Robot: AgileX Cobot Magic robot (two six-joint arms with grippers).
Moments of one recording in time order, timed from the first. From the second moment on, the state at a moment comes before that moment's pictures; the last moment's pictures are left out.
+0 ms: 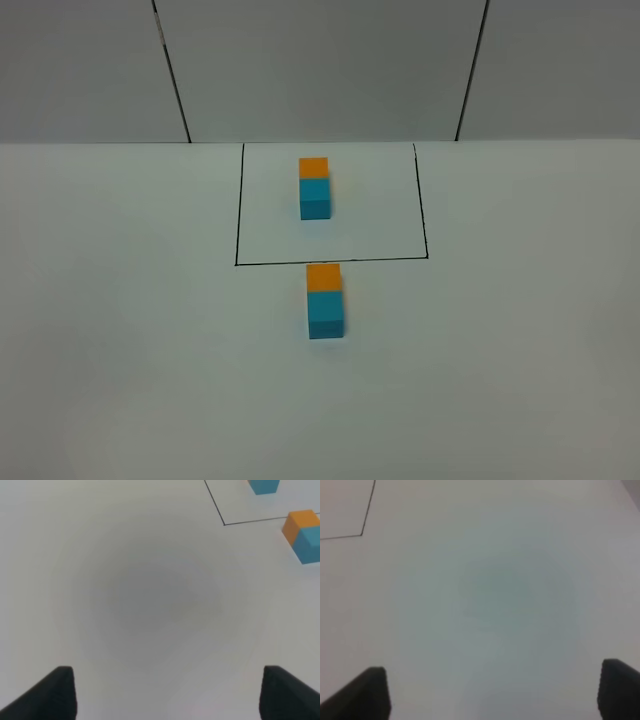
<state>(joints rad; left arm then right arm) 0.03 -0.01 -0.51 -0.12 1.05 0.15 0.04 0.01 -0.50 -0.07 1.08 0.13</state>
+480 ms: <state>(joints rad) 0.03 -0.01 -0.51 -0.12 1.05 0.14 0.04 0.01 -0.50 -0.07 1.08 0.13</state>
